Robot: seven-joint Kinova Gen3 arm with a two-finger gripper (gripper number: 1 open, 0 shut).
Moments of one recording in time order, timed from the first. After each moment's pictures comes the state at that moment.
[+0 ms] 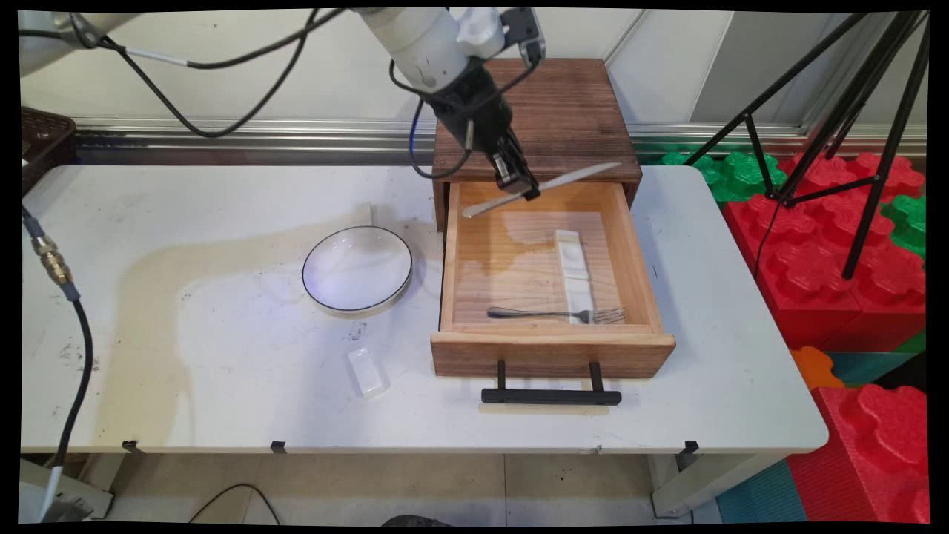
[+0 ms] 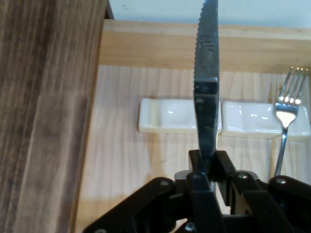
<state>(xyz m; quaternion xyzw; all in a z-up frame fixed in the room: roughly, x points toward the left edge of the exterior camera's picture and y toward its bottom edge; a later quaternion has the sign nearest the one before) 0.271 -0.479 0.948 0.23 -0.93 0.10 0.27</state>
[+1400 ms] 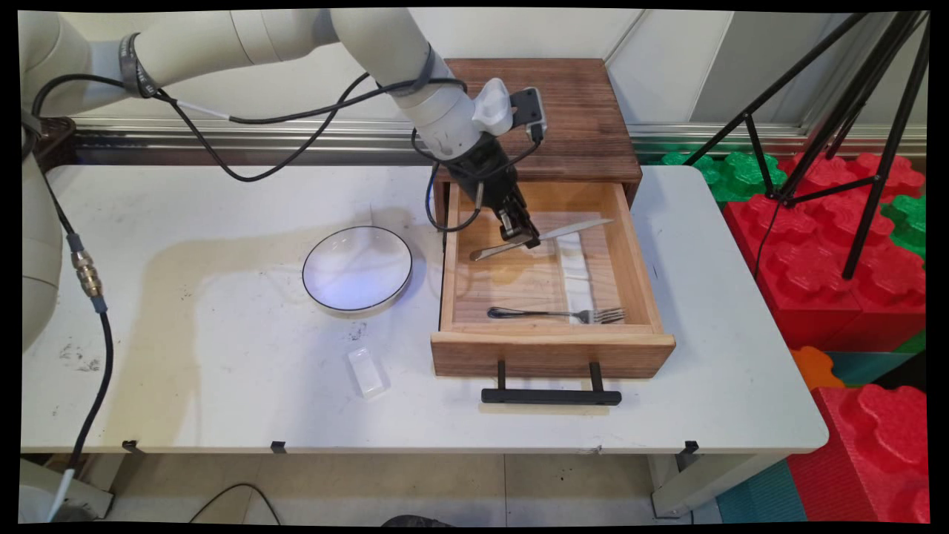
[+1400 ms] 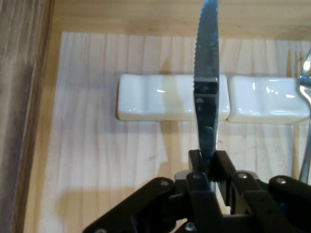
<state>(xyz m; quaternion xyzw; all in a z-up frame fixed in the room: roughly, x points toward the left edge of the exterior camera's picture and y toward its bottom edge) 0.264 -0.500 0.857 0.22 -0.94 0.07 0.26</state>
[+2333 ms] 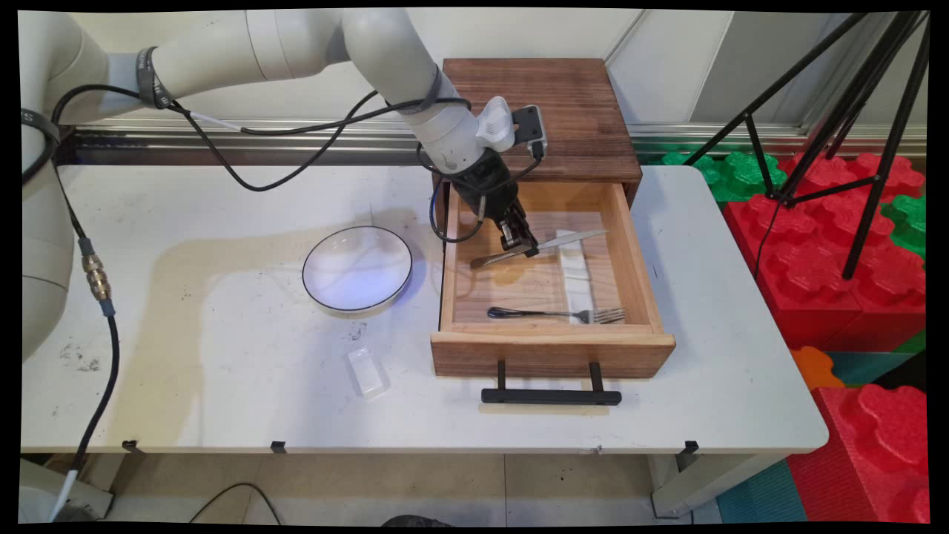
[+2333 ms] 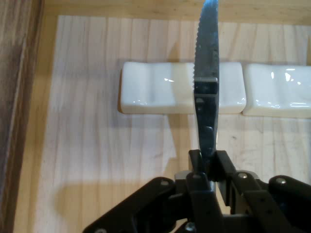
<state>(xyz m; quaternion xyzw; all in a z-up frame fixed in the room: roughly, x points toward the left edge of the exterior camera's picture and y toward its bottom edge) 0.262 -0.509 0.832 0.22 -0.94 0.06 0.26</state>
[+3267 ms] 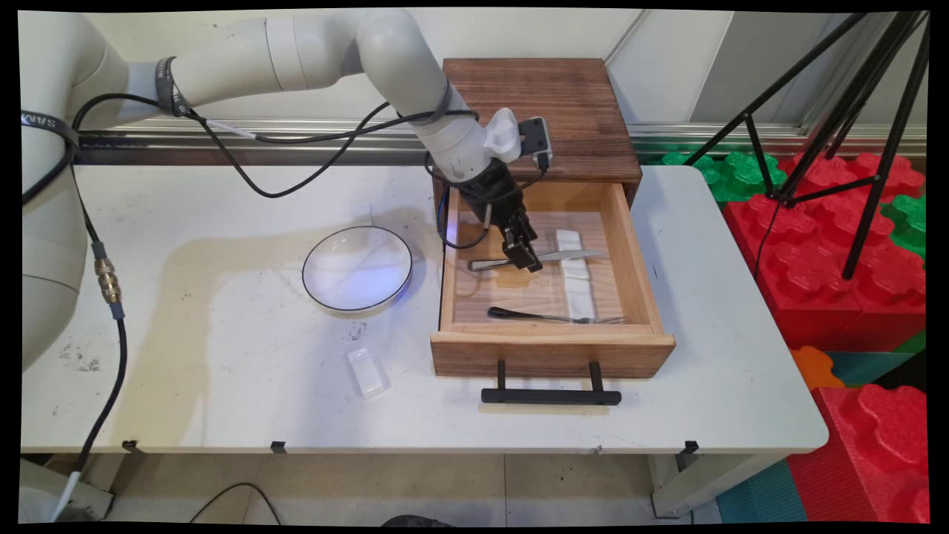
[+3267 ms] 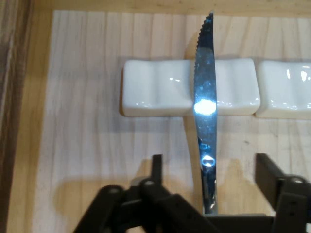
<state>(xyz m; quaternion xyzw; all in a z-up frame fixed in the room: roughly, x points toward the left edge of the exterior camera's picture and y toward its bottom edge) 0.255 -0.518 0.814 0.22 -0.94 0.06 0.25</state>
